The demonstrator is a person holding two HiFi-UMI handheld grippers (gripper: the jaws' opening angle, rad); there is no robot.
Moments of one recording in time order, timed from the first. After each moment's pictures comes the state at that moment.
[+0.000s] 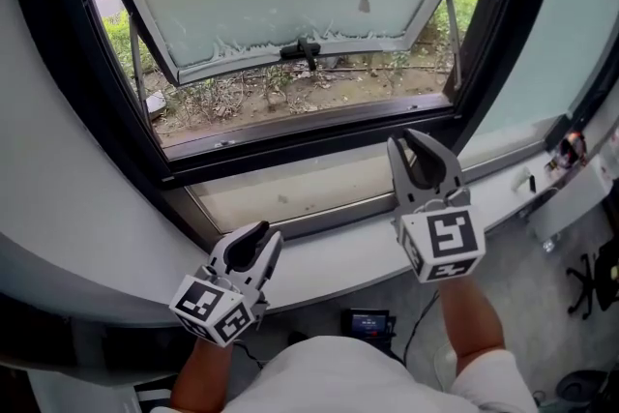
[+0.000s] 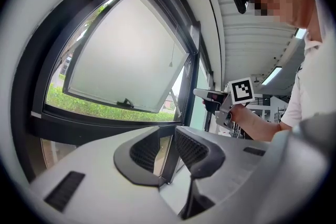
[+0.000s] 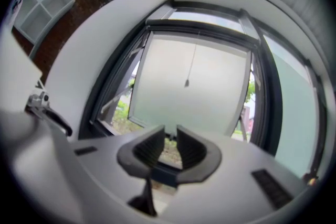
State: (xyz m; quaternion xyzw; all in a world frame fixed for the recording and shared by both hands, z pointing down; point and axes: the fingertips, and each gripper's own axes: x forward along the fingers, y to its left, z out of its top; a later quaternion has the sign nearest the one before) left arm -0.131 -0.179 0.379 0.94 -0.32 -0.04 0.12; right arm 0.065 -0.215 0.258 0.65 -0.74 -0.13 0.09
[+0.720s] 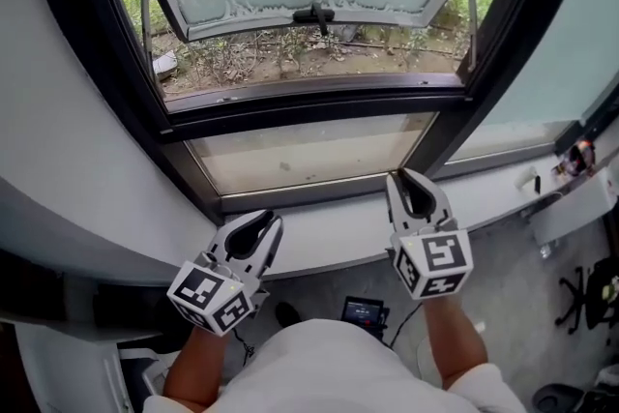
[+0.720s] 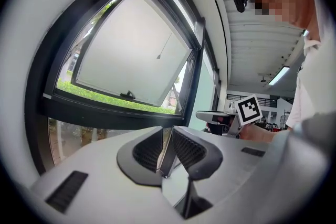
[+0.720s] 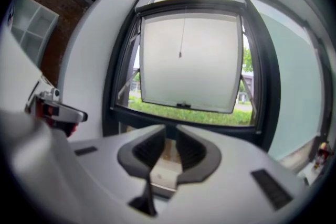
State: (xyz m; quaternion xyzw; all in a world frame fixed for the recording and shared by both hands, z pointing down) left arm -0.116 -0.135 0.405 0.93 -0.35 -0.03 0.15; right arm 0.081 -0.163 0.377 0.62 -0.78 0.02 0.11
